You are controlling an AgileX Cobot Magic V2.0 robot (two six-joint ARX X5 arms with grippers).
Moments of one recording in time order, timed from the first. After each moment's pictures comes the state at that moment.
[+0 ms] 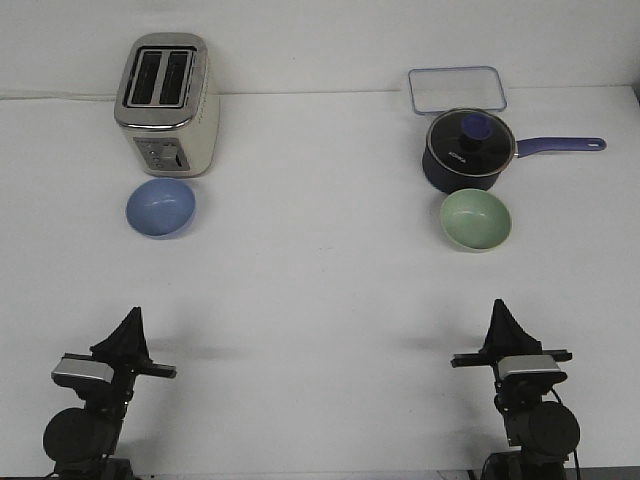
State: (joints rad) left arm -0.08 0.01 0.03 0.20 0.05 -0.02; right arm 0.05 0.00 0.01 0.12 0.00 0.08
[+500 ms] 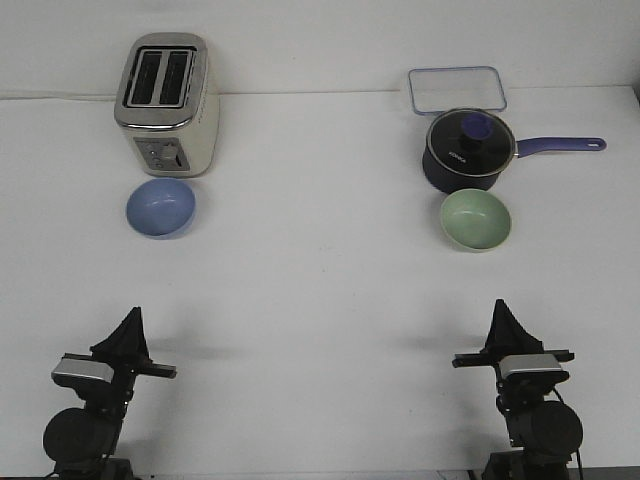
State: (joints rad) left arm -0.08 0.01 0.03 0.20 0.05 -0.02; right arm 0.05 0.00 0.06 0.05 0.00 0.08
